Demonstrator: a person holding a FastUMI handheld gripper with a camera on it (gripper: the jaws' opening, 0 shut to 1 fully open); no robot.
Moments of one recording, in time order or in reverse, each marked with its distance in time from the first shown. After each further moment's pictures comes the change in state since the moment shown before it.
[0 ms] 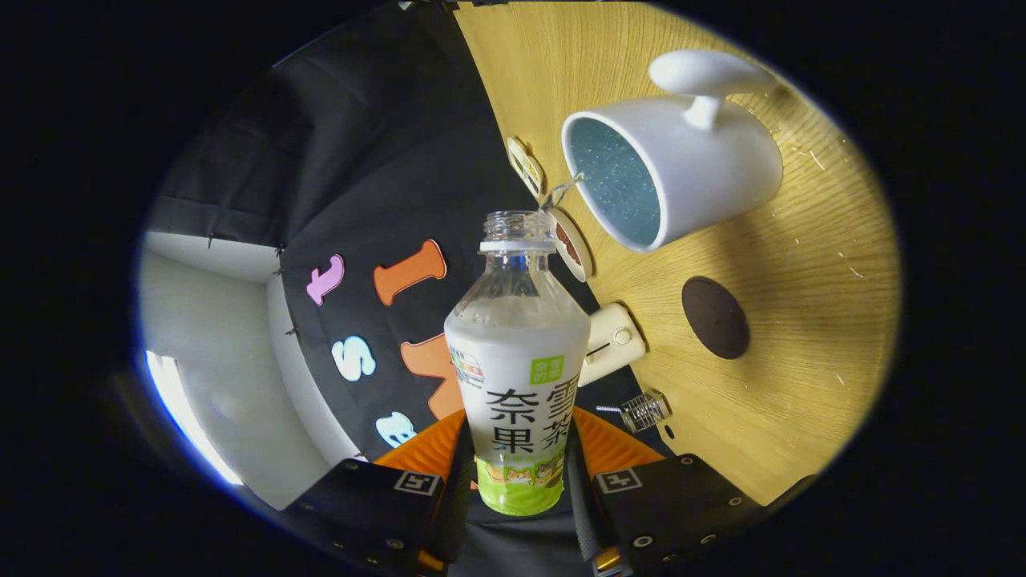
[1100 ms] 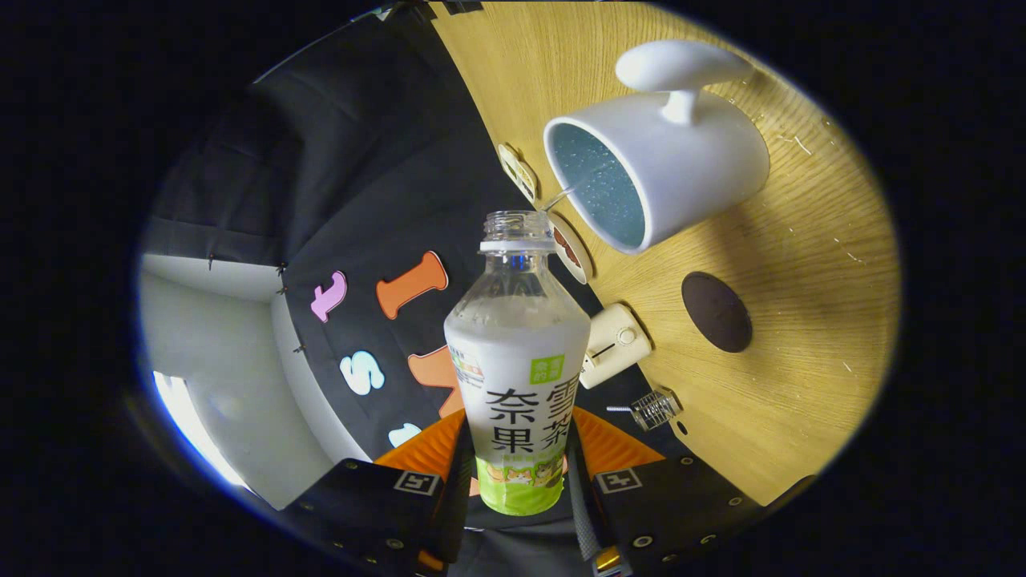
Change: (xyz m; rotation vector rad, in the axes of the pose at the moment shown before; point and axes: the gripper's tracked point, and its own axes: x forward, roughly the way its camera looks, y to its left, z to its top) arm 0.003 0.005 0.002 0.075 -0.019 0.020
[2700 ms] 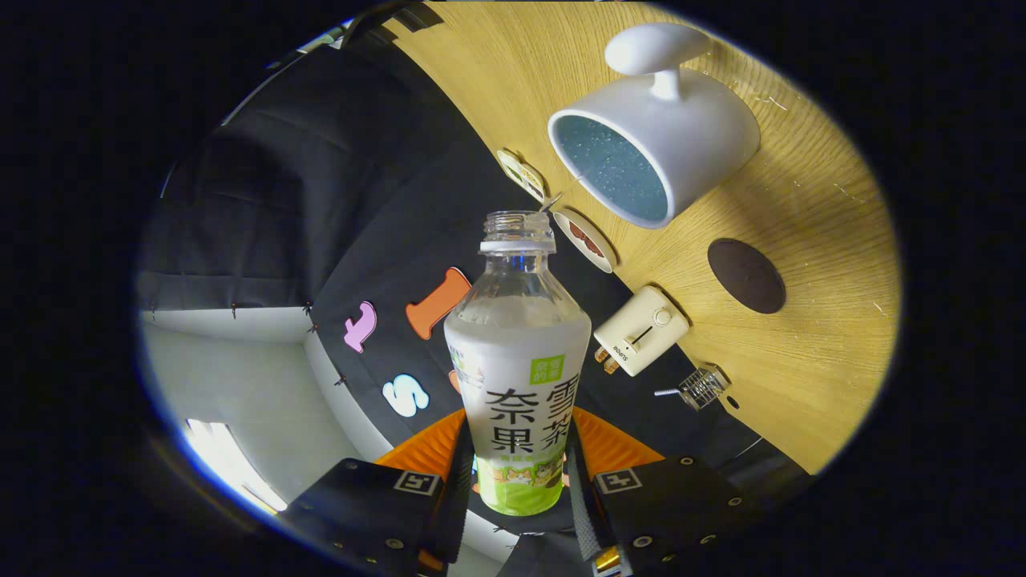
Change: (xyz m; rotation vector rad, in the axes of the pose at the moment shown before) arm 0.007 0.026 0.002 0.163 -0.010 0.110
